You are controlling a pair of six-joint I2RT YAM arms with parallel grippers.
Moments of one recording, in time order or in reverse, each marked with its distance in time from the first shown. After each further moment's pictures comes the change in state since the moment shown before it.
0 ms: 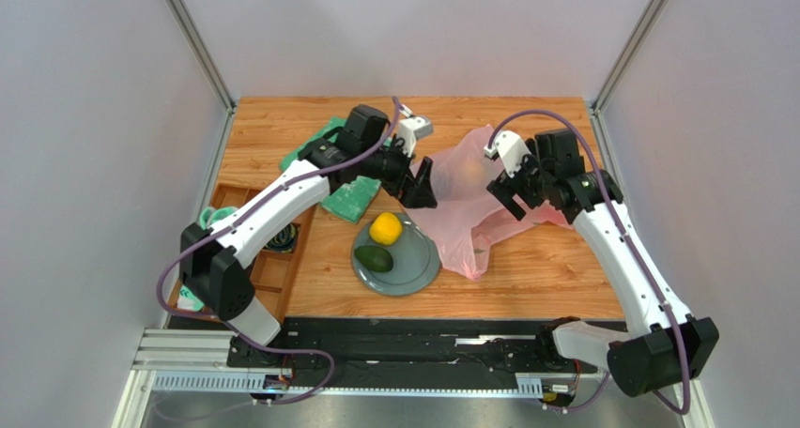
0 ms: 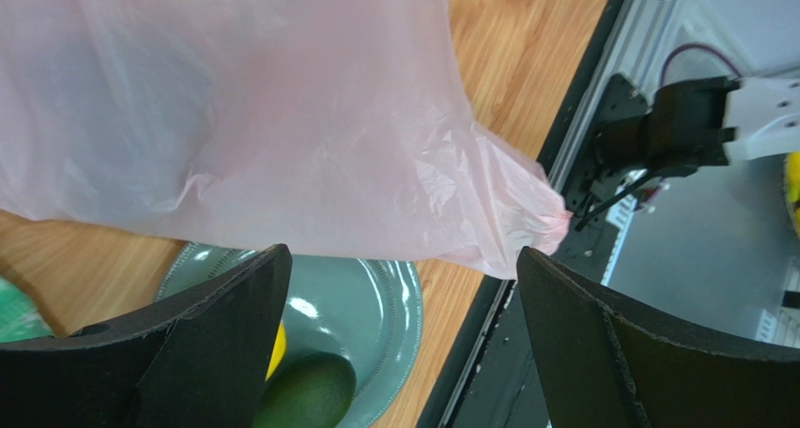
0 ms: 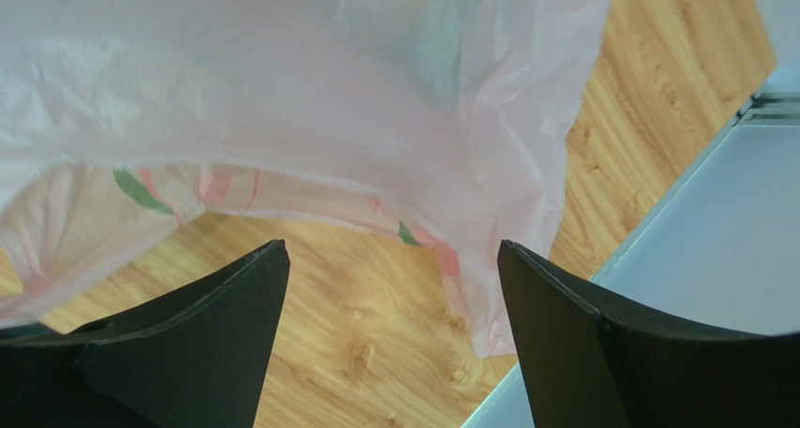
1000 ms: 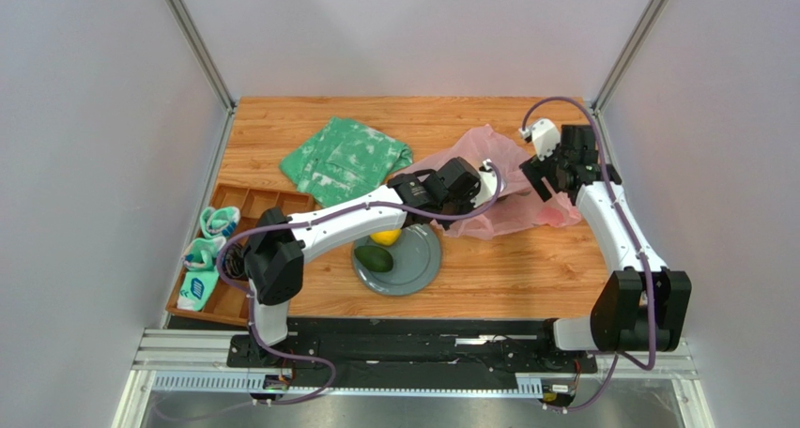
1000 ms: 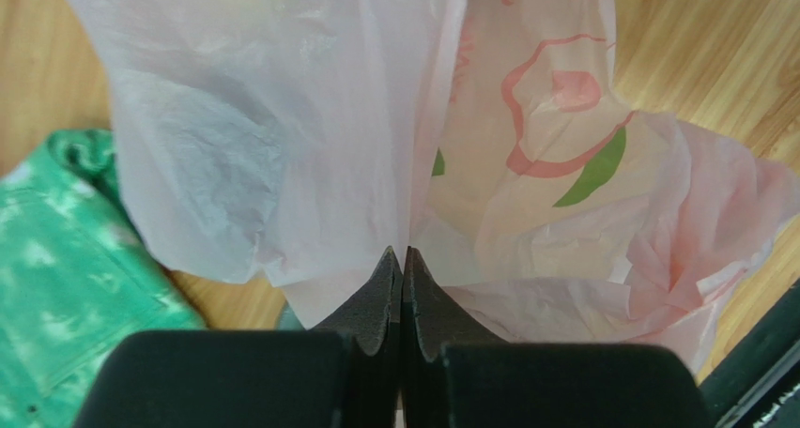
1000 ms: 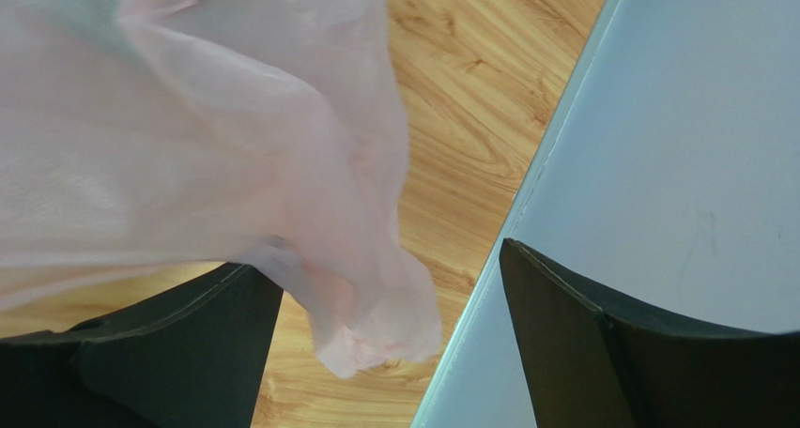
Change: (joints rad) left arm -0.385 0.319 0.139 0.018 -0.734 0.245; right arm -0.245 0.143 -0.155 0.320 0.173 -0.064
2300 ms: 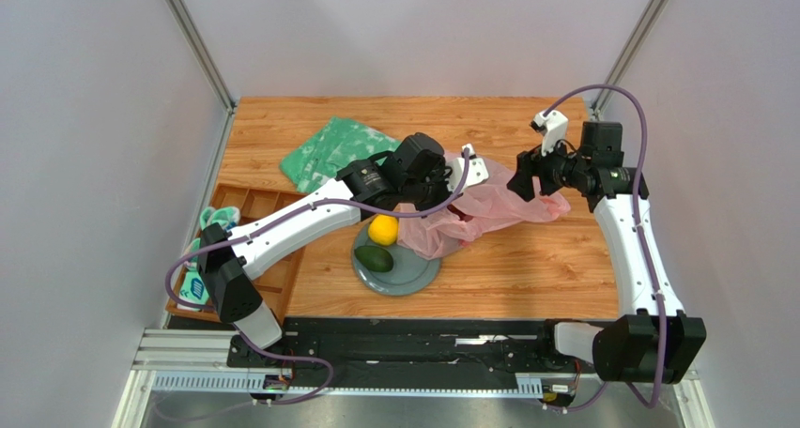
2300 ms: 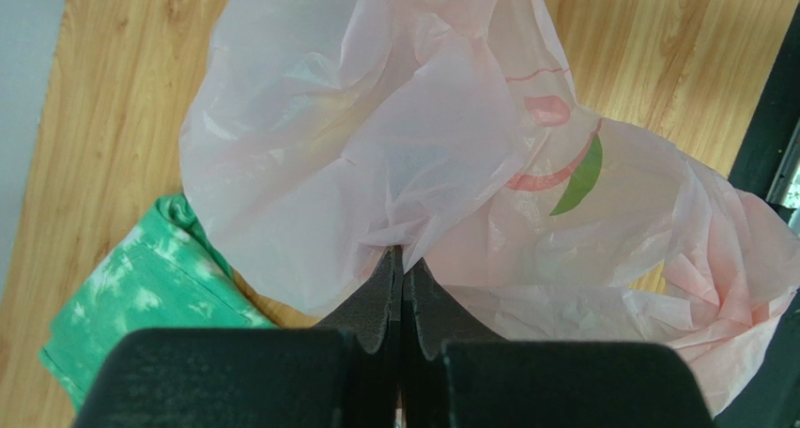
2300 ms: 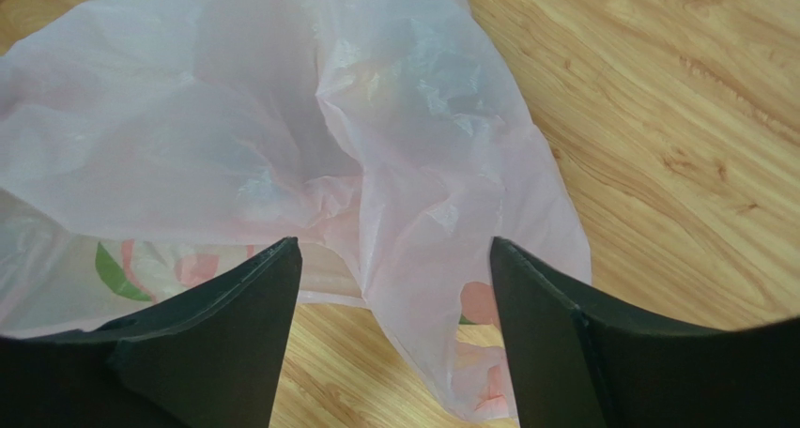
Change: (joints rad) left arm 0.074 -0.255 -0.039 -0.046 0.215 0.209; right arm -0.059 -0.119 0.132 -0.198 -0.669 0.308
